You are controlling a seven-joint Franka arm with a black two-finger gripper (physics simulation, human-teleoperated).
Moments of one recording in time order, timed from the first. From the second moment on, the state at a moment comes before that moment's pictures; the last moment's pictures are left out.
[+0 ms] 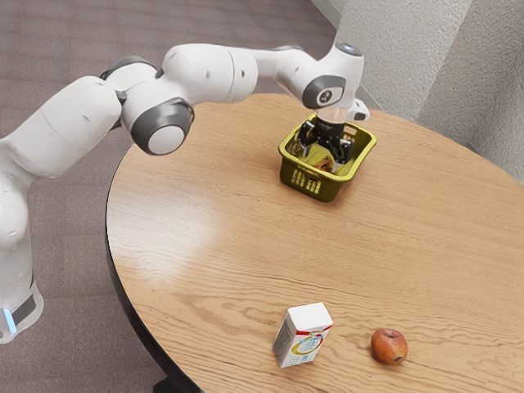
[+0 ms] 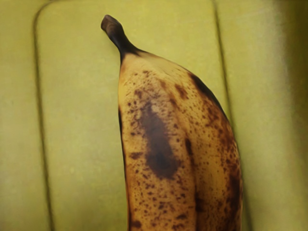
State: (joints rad) arm 0.11 0.74 0.22 -1.02 -0.15 1.85 -0.38
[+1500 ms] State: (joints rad) arm 0.11 0.68 0.22 -0.96 -0.13 1.78 -0.36
